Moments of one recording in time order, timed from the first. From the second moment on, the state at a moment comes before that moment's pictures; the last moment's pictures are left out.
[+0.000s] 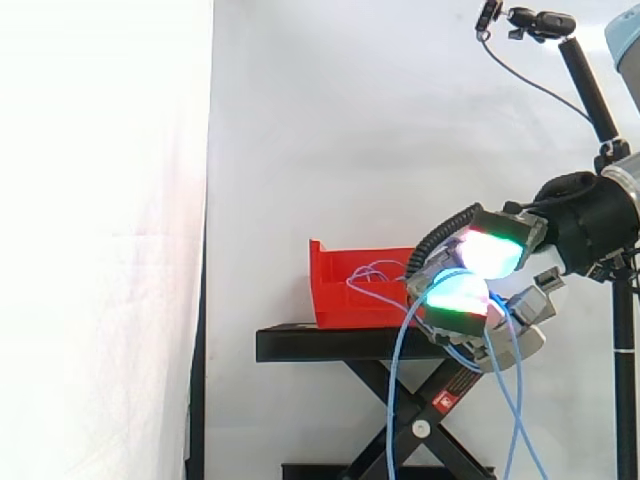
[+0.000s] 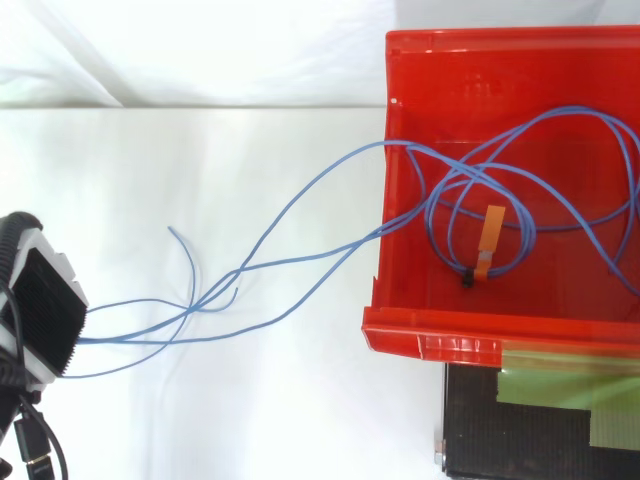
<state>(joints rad) 0.21 -2.15 -1.16 -3.42 -1.35 -0.04</state>
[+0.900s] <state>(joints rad) 0.21 -2.15 -1.16 -3.42 -1.35 -0.04</state>
